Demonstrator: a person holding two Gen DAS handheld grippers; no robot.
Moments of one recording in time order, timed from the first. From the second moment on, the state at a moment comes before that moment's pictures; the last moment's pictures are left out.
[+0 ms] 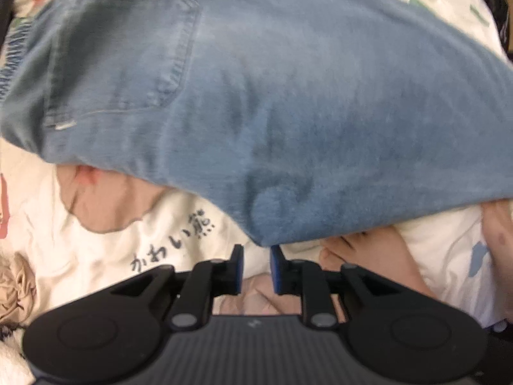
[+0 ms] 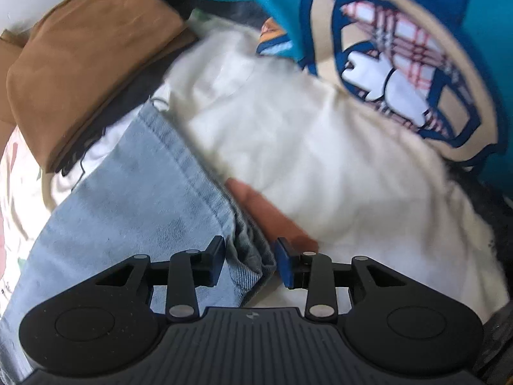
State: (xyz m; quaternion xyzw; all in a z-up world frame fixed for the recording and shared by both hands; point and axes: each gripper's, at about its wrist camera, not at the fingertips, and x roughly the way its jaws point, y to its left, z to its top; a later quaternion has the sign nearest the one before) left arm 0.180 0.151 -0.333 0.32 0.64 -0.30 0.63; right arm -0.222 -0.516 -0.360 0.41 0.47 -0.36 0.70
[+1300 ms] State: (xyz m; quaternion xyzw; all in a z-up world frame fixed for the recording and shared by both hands) left arm 0.372 0.149 -0.359 0.15 0.54 -0.03 0.83; right arm -0.052 -0.455 -0.377 0.26 0.51 -0.19 0.80
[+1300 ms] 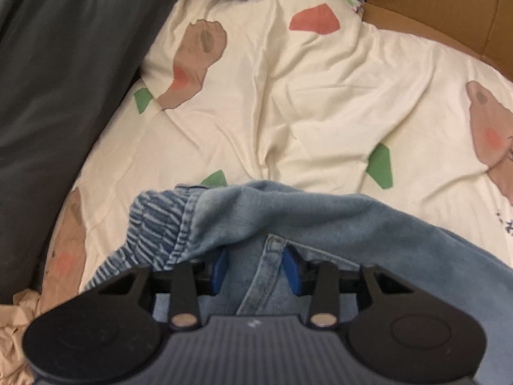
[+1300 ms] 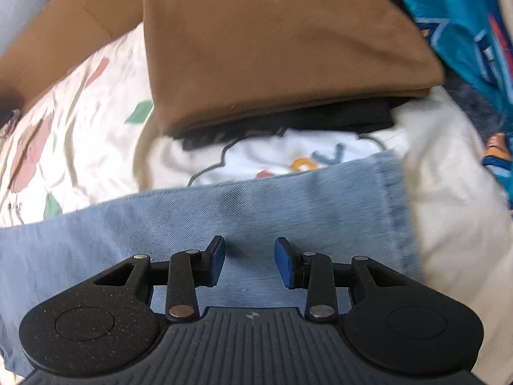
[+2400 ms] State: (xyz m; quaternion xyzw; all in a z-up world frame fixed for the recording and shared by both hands) left arm 0.407 0.102 -0.348 0.20 0.55 -0.02 0.81; right arm -0.002 -0.448 -0.379 0.17 0.49 -0.19 0.83
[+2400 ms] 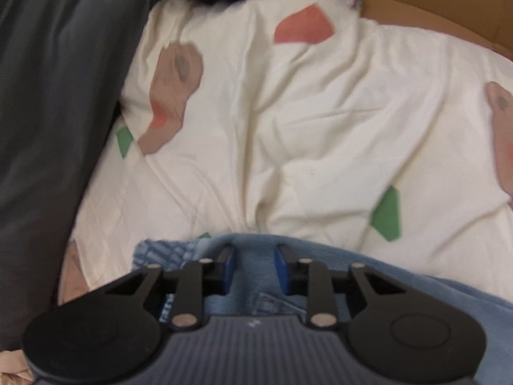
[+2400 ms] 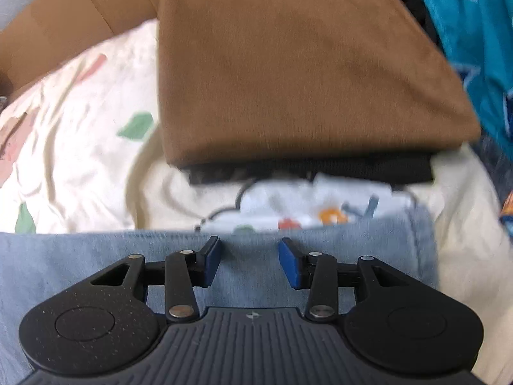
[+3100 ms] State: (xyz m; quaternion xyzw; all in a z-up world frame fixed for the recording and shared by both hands) left arm 0.207 0.024 -0.336 0.21 0.48 -0.25 0.81; right arm -0.066 -0.387 -0.354 0.09 0.52 -0.09 0.85
